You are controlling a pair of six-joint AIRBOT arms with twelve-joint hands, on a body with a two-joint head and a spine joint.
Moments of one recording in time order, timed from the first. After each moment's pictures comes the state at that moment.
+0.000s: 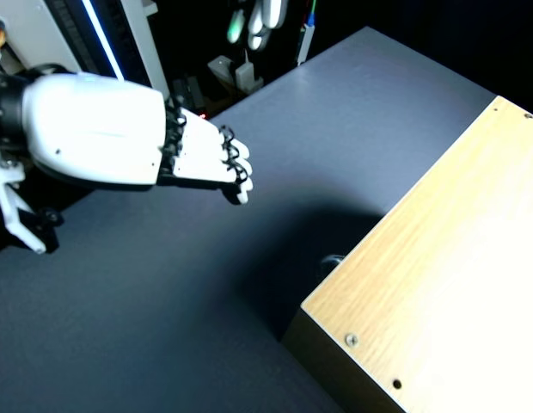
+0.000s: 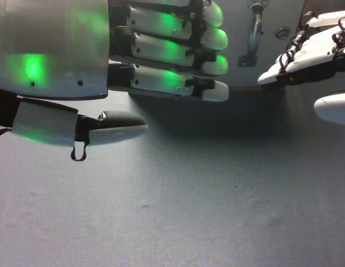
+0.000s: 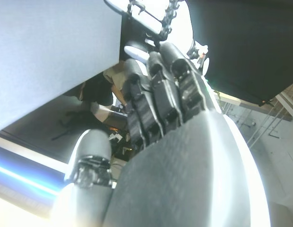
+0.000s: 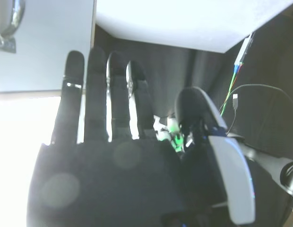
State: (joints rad) left arm -0.02 -0.77 1.06 1.50 -1.03 0.15; right arm -0.09 -0.69 0.97 -1.66 0.47 0.58
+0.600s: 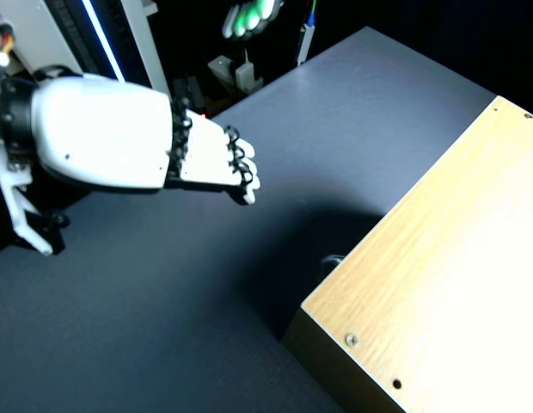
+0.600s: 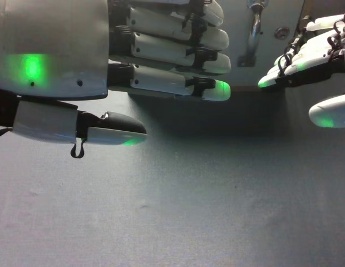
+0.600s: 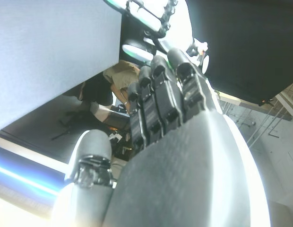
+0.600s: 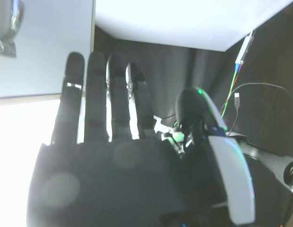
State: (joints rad) left arm -0.02 -0.77 1.06 1.50 -1.03 0.15; right arm -0.12 -0.73 1.02 -1.66 0.47 0.59
